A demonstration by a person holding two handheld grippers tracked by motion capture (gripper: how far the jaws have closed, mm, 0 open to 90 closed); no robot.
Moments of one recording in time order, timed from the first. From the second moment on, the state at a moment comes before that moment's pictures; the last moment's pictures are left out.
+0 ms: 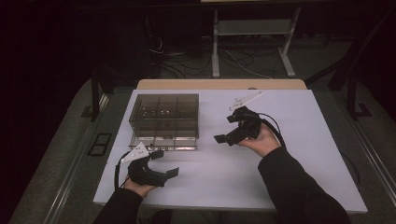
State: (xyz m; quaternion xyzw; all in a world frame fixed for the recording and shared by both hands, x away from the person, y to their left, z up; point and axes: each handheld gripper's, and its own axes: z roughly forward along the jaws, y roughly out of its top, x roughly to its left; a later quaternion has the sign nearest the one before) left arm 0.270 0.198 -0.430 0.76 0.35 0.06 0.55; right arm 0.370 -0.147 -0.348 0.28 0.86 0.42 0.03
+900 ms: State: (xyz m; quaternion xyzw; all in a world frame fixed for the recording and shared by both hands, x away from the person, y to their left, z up) left arm 0.270 0.198 -0.431 0.76 0.35 0.07 0.54; right arm 0.313 -0.239 -0.386 0.35 0.83 0.44 0.05
